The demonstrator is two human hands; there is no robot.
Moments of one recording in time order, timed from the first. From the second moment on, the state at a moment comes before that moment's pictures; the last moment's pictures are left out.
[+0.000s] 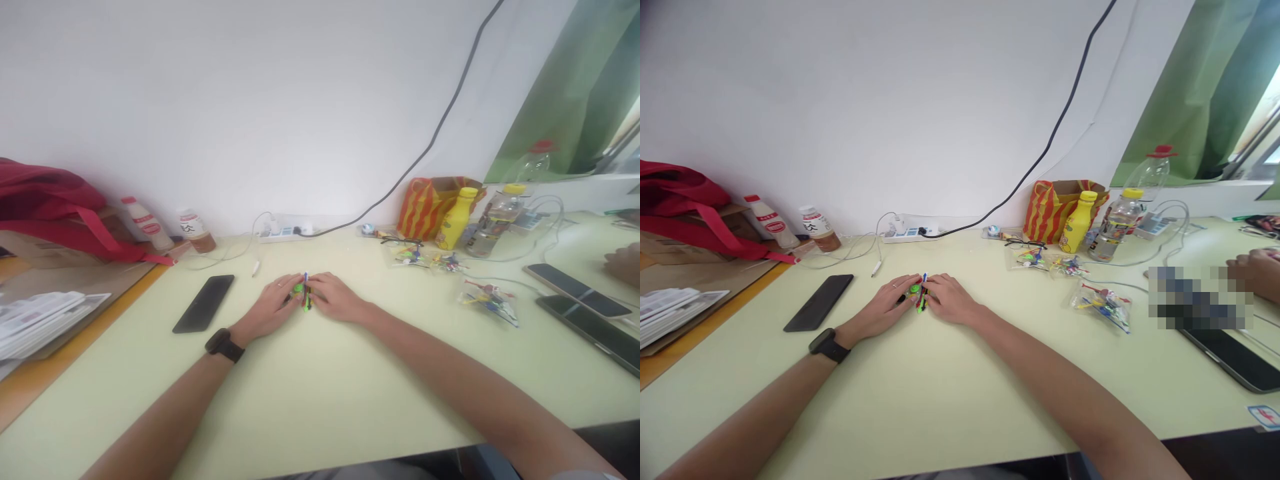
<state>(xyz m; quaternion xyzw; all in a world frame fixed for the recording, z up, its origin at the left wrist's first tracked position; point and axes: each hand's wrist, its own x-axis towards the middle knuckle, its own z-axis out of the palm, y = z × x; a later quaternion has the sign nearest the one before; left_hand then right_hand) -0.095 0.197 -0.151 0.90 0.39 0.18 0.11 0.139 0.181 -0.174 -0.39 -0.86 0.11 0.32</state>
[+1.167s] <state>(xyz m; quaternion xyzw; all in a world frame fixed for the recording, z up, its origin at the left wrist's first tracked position) -0.087 0.195 -0.146 0.81 0.46 0.36 0.09 0.350 0.212 -0.100 -0.74 -0.63 0.22 0.05</state>
